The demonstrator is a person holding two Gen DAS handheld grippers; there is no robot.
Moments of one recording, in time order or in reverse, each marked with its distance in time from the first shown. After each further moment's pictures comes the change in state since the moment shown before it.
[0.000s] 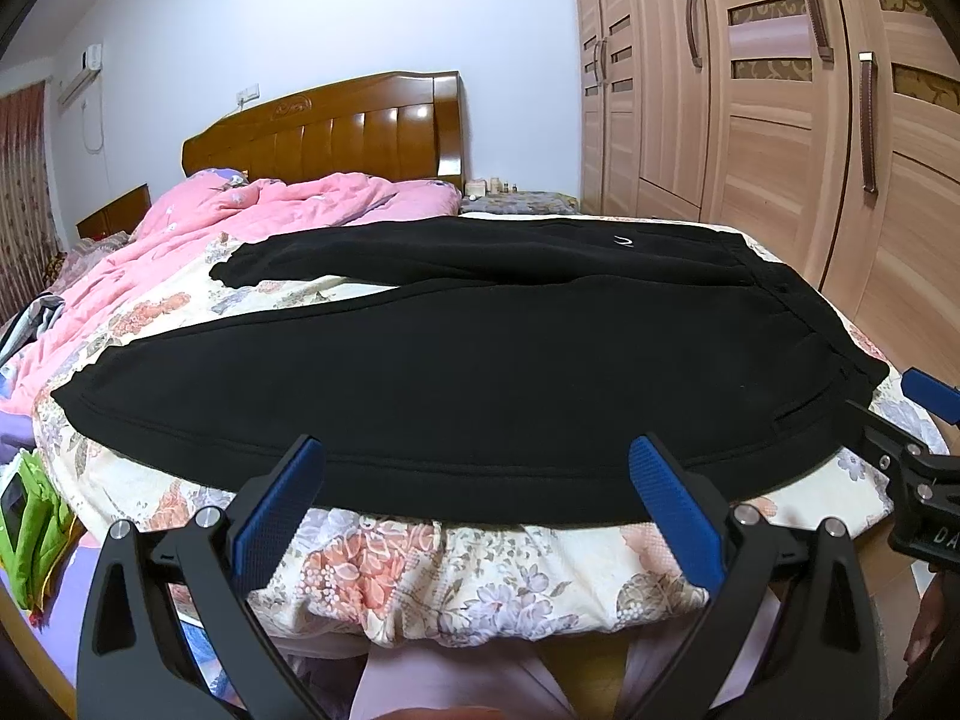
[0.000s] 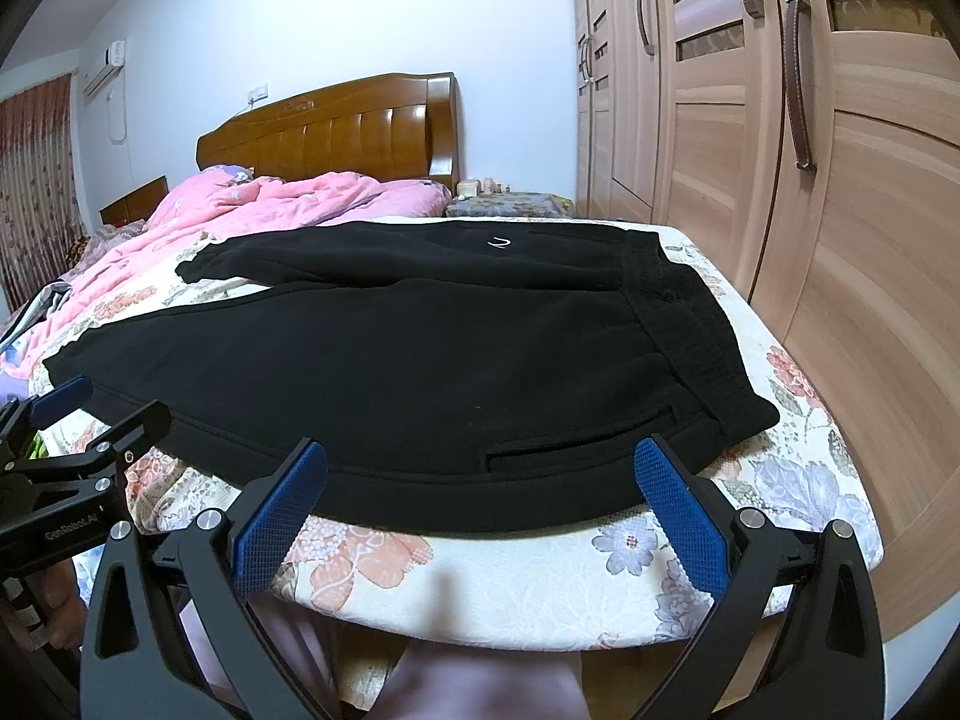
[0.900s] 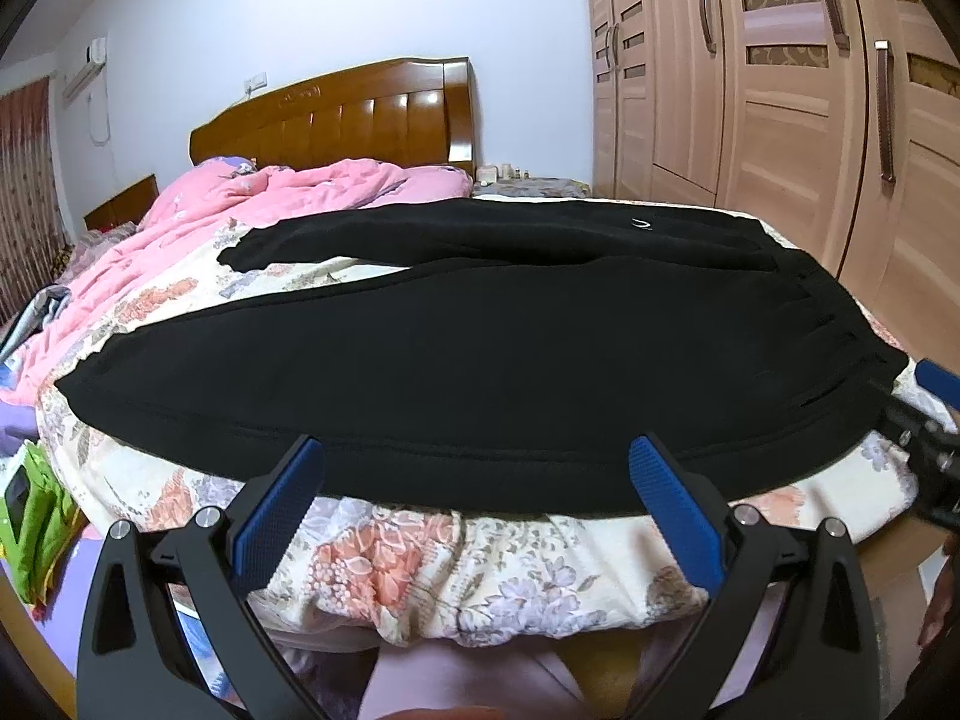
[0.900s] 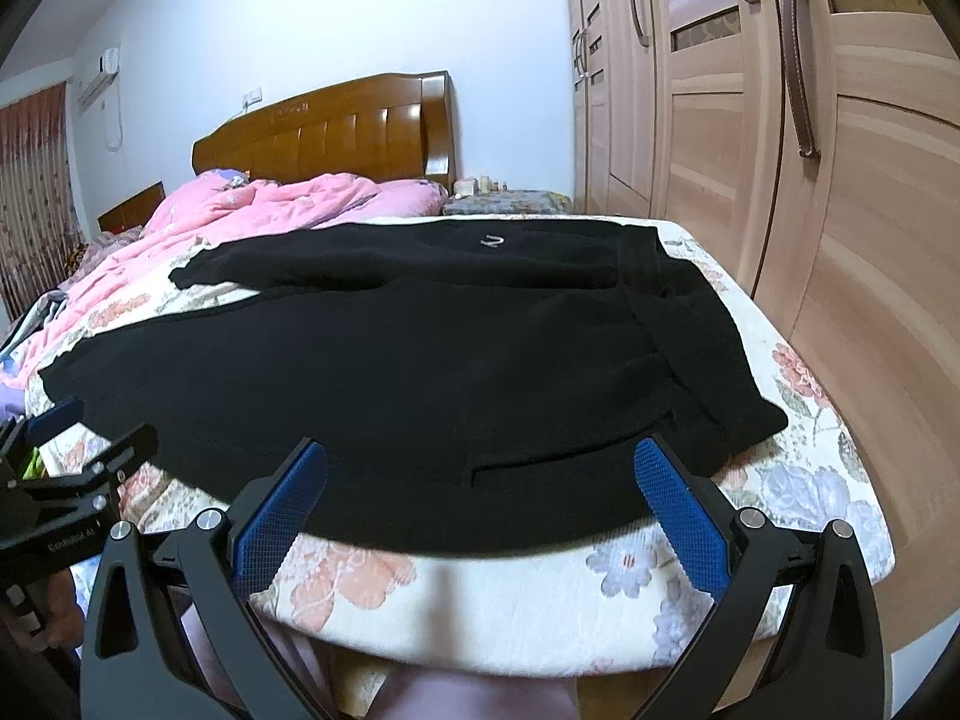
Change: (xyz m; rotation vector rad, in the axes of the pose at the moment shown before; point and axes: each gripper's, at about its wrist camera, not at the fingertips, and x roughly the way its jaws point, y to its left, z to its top) left arm 0.014 0.007 -0.006 0.000 0.033 0.033; right arm 0.017 -0.011 0.009 0.029 0.000 0.004
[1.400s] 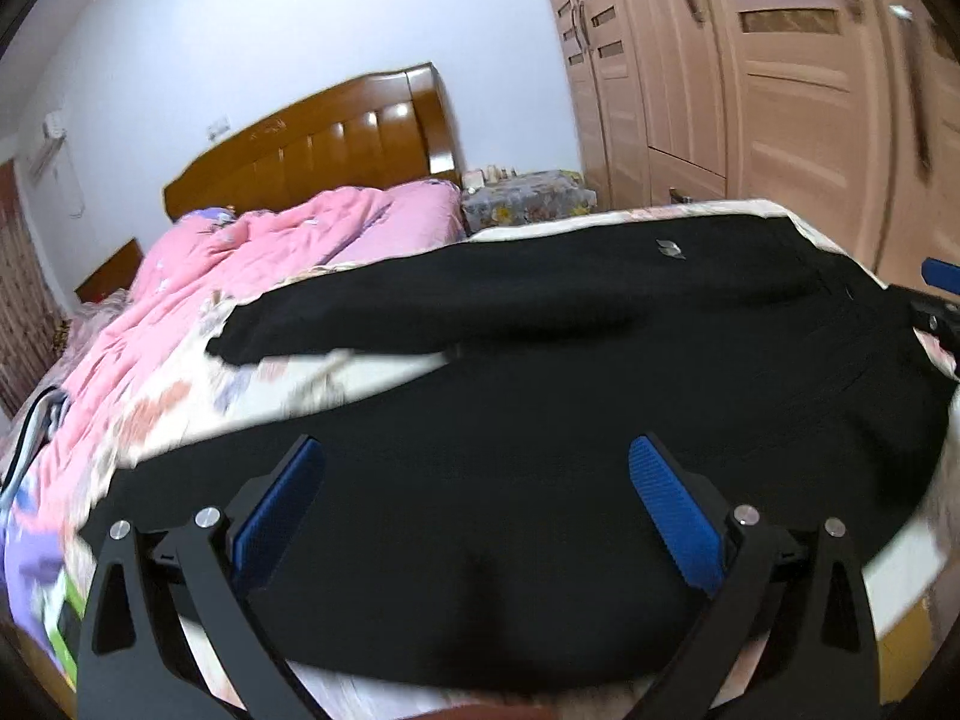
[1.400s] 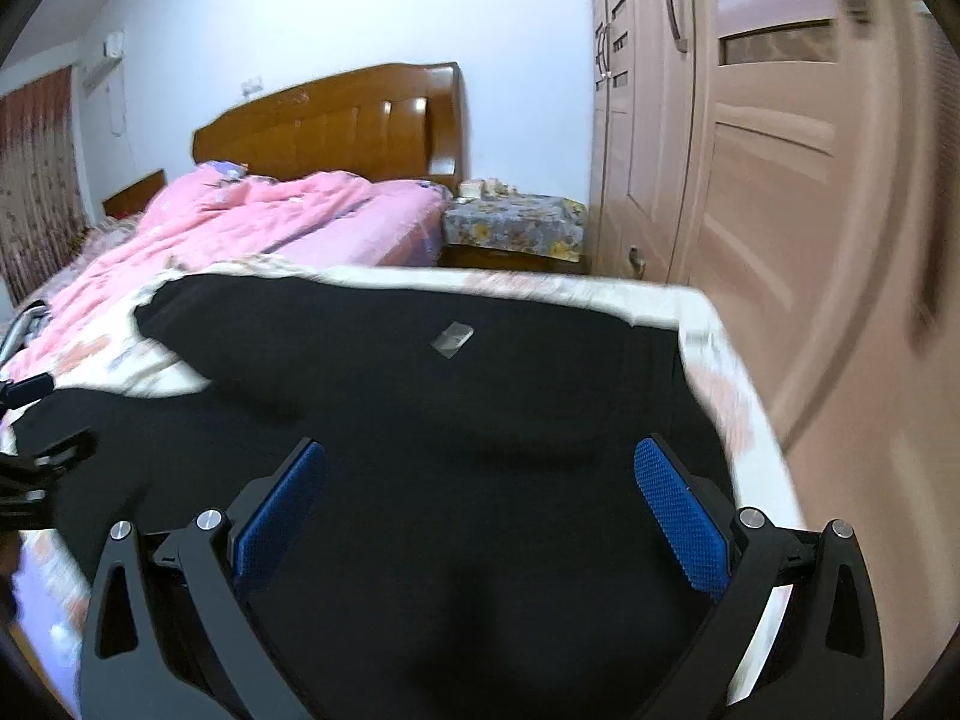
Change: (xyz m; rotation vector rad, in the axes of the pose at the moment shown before) left arm 0.073 0.013 0.114 0.165 0.042 0.007; right arm 0.127 -0.061 0.156 -0.062 0.058 0.020
